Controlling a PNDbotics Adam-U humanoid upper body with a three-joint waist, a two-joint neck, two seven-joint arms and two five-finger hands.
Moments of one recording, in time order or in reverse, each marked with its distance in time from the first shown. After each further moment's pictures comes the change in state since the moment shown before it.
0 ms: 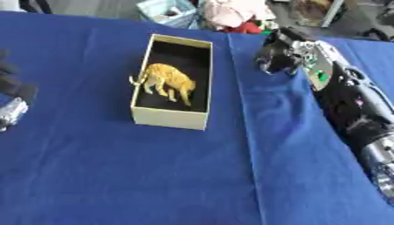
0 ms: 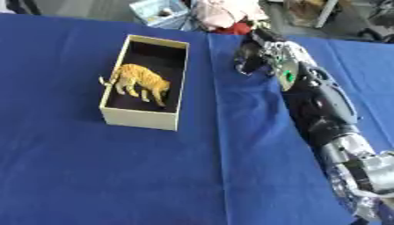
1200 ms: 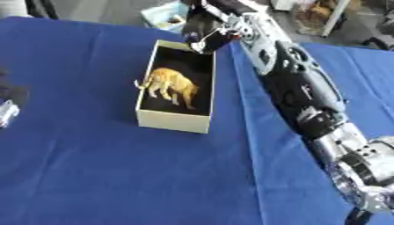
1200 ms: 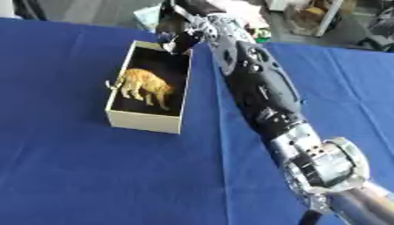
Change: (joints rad) left arm -0.009 0.000 -0.007 0.000 0.008 -0.002 -0.012; right arm -0.096 0.249 0.112 -0.172 0.036 -0.130 0.033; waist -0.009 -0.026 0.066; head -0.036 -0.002
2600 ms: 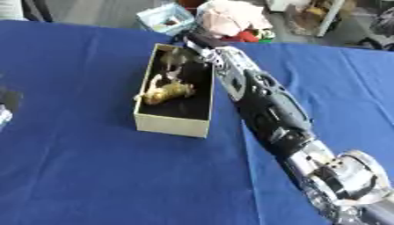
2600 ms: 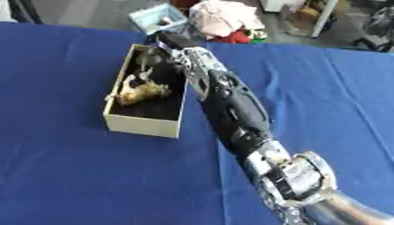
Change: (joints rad) left arm -0.003 -0.001 0.000 0.000 0.001 0.000 -0.003; right arm 0.031 0.029 -0.049 0.095 0.028 0.098 0.007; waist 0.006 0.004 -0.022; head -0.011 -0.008
